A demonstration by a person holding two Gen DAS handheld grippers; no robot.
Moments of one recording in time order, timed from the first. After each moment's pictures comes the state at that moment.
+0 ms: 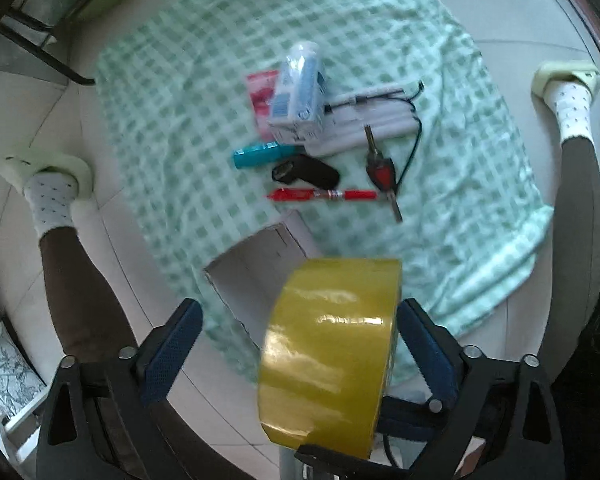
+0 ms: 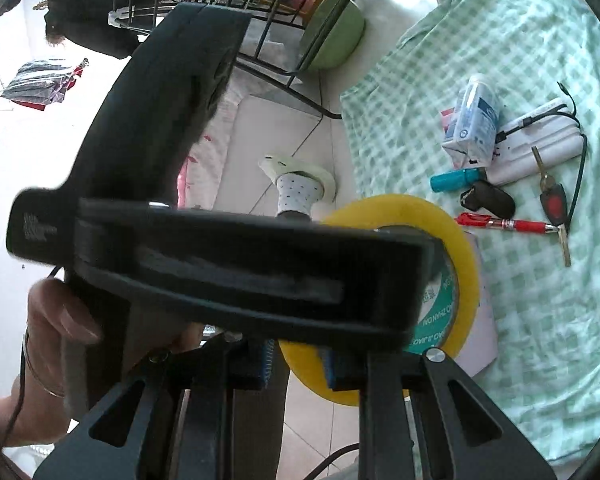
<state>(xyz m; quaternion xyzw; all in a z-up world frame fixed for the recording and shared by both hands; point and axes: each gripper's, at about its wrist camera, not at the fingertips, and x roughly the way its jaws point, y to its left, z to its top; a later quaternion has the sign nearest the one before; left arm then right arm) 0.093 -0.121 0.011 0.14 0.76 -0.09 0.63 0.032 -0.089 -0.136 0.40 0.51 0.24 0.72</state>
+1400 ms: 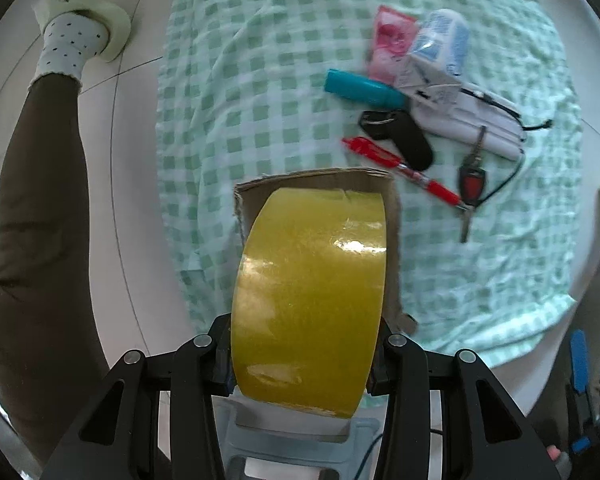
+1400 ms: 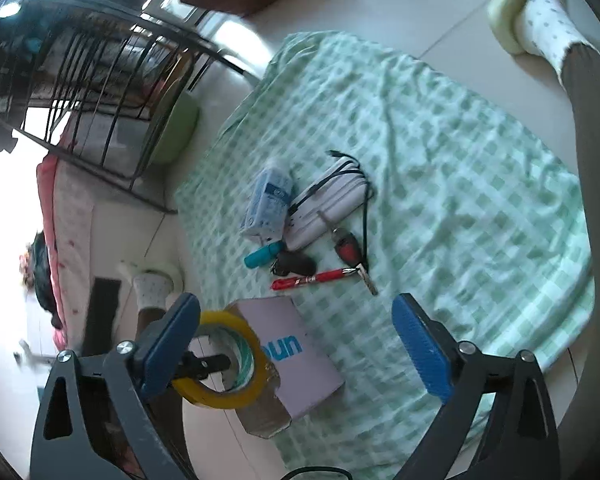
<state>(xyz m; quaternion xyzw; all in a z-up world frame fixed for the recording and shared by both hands) 0.081 -0.047 -0.071 -0.02 0.79 0.07 0.61 0.009 -0.190 -0.136 0.37 0.51 -0.08 0.77</state>
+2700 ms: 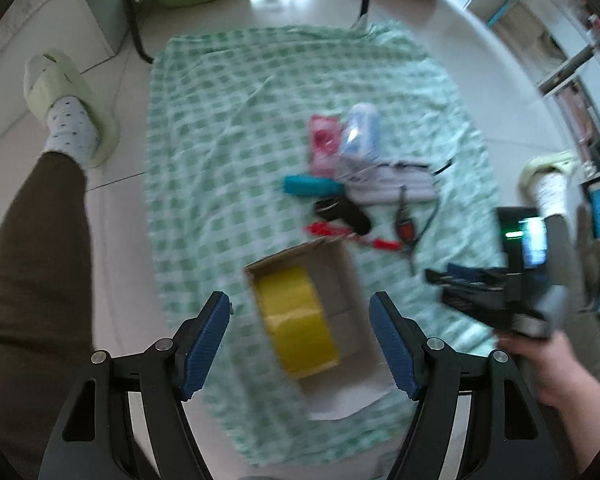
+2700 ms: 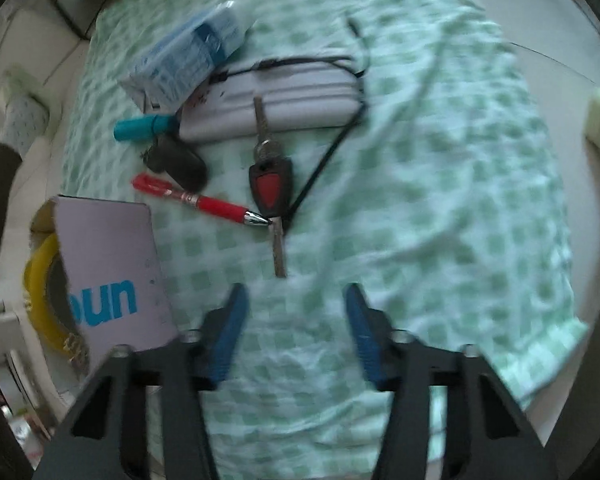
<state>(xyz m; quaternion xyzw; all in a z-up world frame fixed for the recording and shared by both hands) 0.037 -0.007 0.014 -0.01 0.65 -0.09 0.76 0.075 -0.163 -0.263 0.05 0.72 -0.05 0.69</state>
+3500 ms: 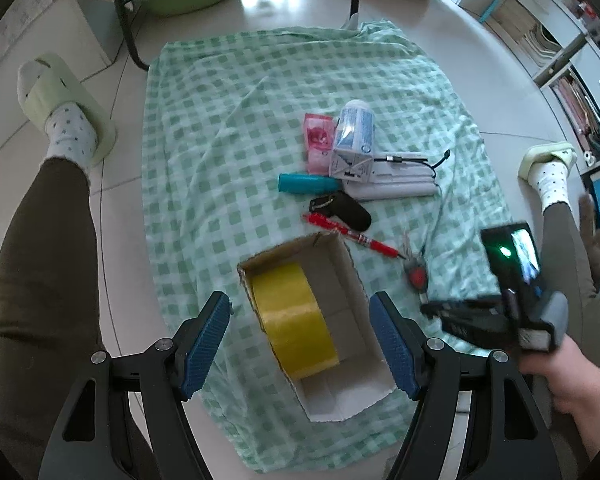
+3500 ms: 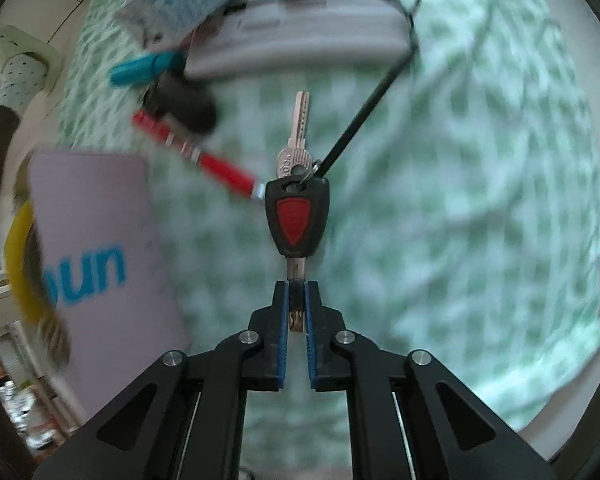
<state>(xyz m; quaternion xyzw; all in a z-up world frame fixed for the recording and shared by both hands) 0.025 -0.013 0.002 0.01 0.64 -0.08 0.76 0.047 -0.151 -0.274 0.09 0.78 -0.01 0.62</state>
